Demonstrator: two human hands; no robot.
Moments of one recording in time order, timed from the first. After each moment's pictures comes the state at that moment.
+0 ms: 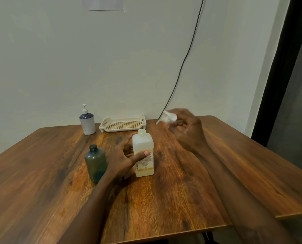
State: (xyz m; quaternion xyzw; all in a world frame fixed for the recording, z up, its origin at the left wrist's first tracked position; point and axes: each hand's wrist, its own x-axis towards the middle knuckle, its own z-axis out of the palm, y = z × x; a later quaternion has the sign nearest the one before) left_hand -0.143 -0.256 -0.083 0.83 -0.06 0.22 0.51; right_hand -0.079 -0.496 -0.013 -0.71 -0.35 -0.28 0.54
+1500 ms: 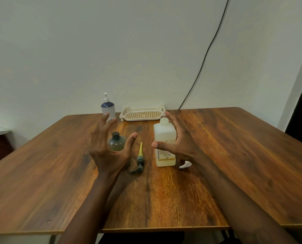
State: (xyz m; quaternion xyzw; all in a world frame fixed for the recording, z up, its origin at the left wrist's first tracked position) left_hand -0.195 -0.205 -0.085 0.73 -0.01 0.65 0.20; right_hand -0.078 -0.422 -0.075 -0.77 -0.36 -0.05 0.52
